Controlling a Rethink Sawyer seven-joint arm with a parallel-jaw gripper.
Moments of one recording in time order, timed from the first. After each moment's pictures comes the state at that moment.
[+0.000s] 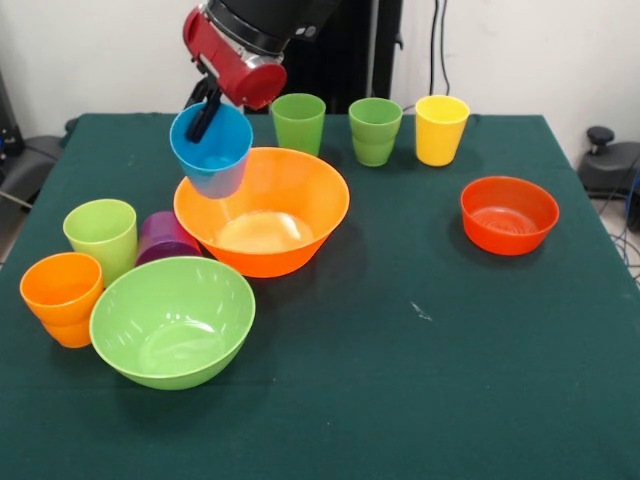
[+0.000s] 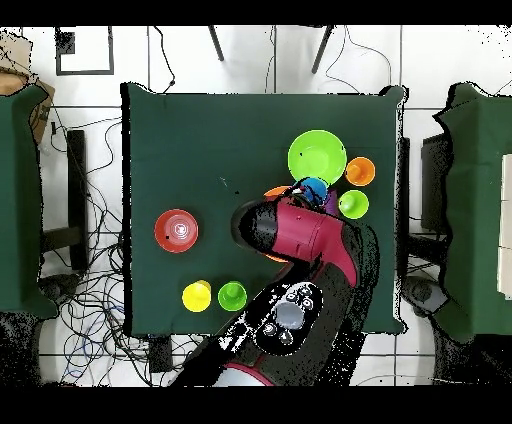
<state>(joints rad) 0.08 -0.47 -0.61 1.55 0.06 0.36 2.41</state>
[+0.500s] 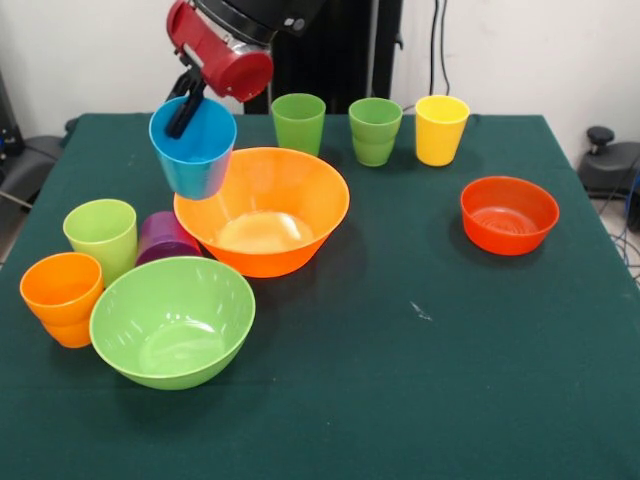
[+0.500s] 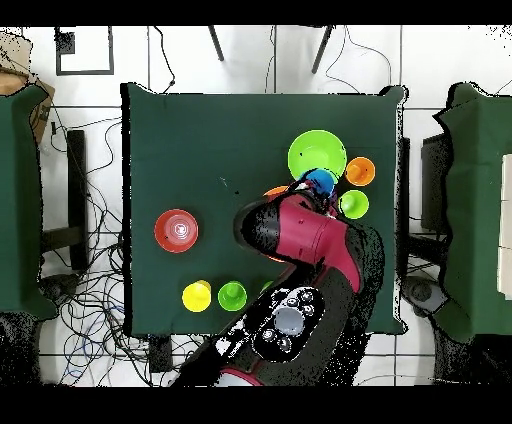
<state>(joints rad) 0.09 -0.47 -0.64 1.55 0.08 0.28 2.41</state>
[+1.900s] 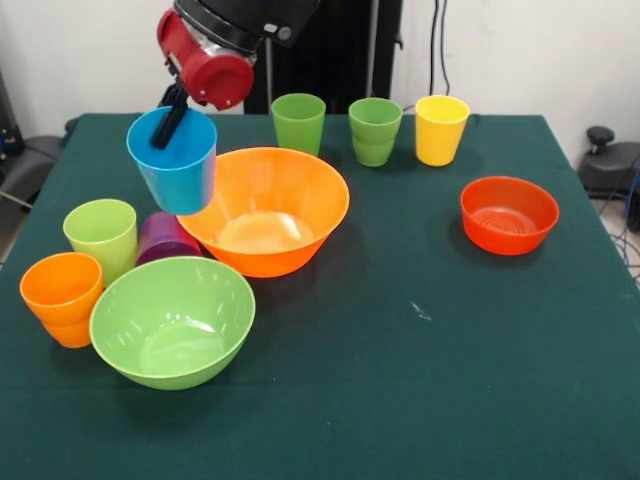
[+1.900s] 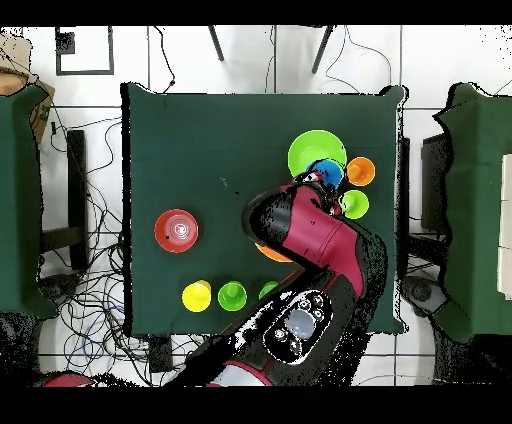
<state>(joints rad) 0.09 -0.43 -0.67 1.57 0.31 0.23 2.41</state>
